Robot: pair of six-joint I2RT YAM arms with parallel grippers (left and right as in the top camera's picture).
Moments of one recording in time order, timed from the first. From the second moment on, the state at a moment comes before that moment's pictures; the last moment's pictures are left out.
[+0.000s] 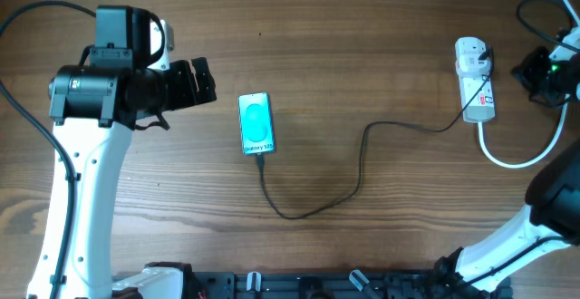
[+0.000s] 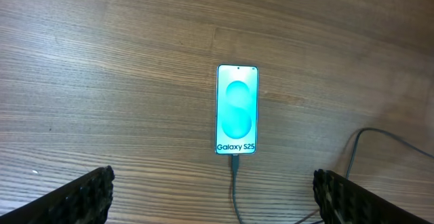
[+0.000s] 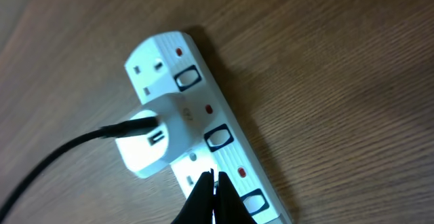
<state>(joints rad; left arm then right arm) -0.07 1.42 1.56 -1.23 0.12 -0.29 -0.56 2.00 1.53 -0.69 -0.42 0.16</state>
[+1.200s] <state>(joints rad) -0.07 1.42 1.56 -1.22 0.12 -0.29 -0.51 2.13 1.53 -0.57 -0.42 0.08</state>
